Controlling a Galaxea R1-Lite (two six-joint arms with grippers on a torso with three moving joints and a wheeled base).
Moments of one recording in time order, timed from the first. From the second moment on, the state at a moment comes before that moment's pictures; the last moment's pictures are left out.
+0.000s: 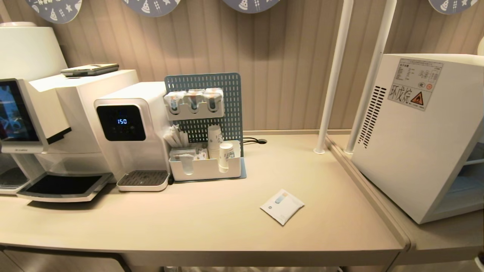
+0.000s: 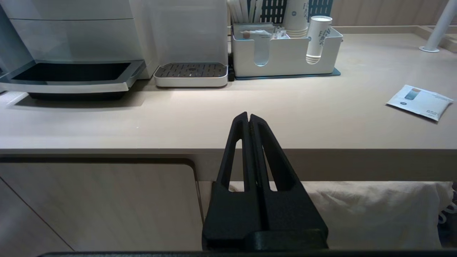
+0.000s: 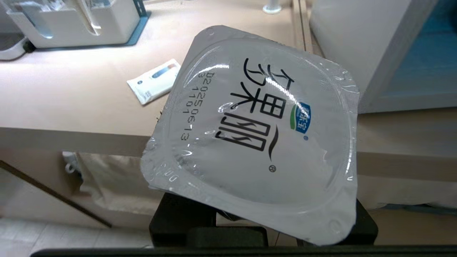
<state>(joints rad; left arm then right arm) 0.00 0.00 0.00 -0.01 0.00 -0.01 0.01 0.52 -0.19 -0.09 0.11 0.01</state>
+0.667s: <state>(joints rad) 0.00 0.00 0.00 -0.01 0.00 -0.01 0.08 1.63 -0.23 -0.94 0.33 0.01</state>
